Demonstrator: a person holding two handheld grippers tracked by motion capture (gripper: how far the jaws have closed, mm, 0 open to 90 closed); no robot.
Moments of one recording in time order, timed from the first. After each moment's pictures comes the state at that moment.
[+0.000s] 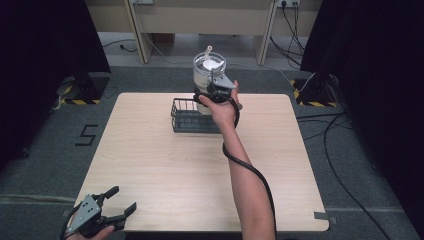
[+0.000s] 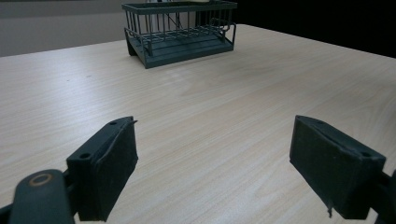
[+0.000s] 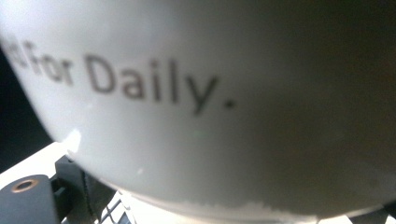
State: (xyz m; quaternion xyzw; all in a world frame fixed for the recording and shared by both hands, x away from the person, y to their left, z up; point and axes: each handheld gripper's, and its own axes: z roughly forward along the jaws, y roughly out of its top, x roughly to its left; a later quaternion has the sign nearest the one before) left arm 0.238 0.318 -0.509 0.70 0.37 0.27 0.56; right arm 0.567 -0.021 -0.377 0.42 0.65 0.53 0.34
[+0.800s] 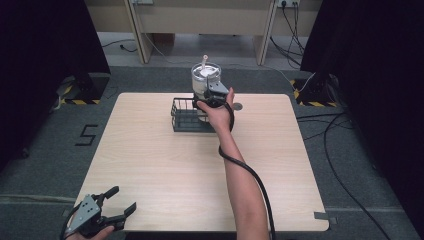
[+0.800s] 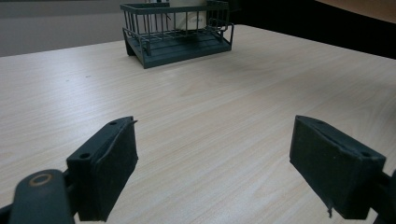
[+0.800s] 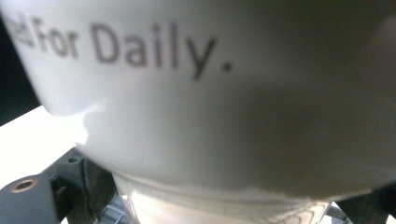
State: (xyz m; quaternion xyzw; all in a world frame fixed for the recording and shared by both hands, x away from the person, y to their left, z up) left arm 0.238 0.319 -0.509 0.69 0.37 0.27 0.56; right arm 0.588 -0.012 -0.421 0.45 0.67 0.49 0.33
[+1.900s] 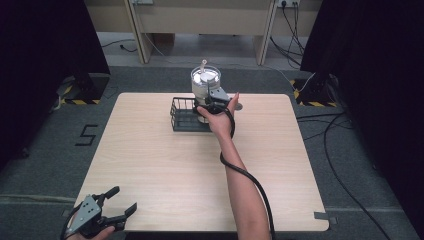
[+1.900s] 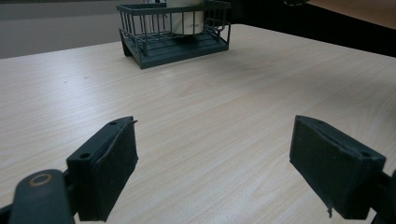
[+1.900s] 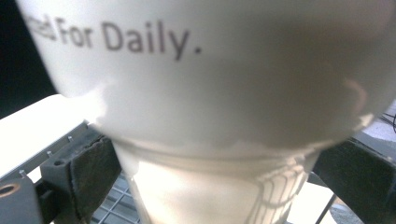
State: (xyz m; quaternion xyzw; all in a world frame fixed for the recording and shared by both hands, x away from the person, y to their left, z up) left arm 0.237 0.317 -0.508 0.70 0.36 0.27 0.55; right arm 0.573 -0.017 -0.432 0.45 0.67 0.49 0.34
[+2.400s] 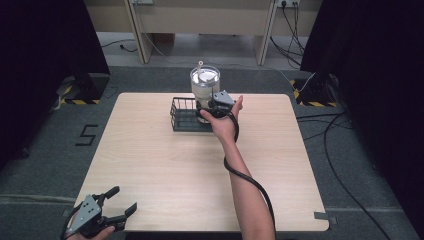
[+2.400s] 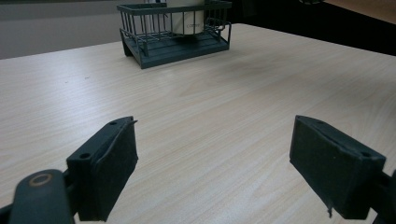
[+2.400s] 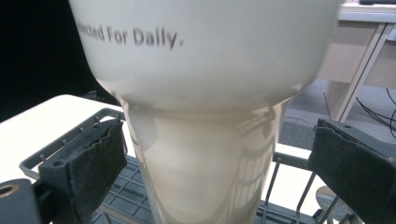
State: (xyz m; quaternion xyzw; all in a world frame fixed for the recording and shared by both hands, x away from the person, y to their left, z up) left arm 0.238 0.317 -0.508 0.70 0.36 0.27 0.55; right arm 0.554 -0.028 -0.427 0.44 0.66 0.50 0.34
